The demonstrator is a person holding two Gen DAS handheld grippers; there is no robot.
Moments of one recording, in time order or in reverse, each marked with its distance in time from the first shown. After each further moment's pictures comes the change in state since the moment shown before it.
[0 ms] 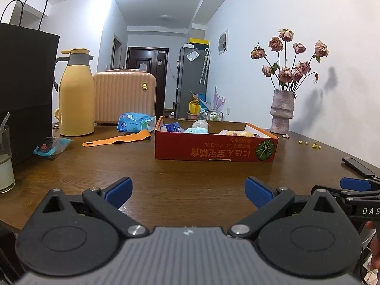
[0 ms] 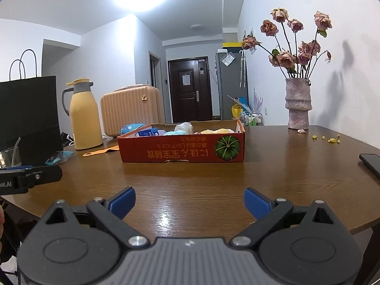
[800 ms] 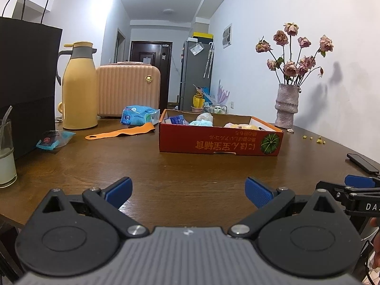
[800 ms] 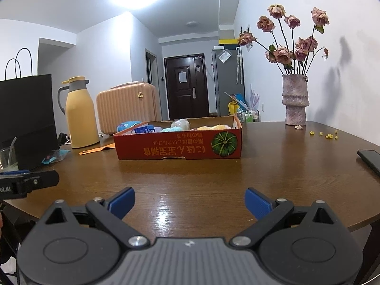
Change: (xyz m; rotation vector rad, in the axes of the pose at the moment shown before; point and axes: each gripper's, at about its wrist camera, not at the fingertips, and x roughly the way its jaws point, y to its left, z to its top) left arm 0.005 0.002 -0.004 -0.008 0.030 0.019; right arm 0.006 -0.001 -0.001 0.012 0.018 -0.015
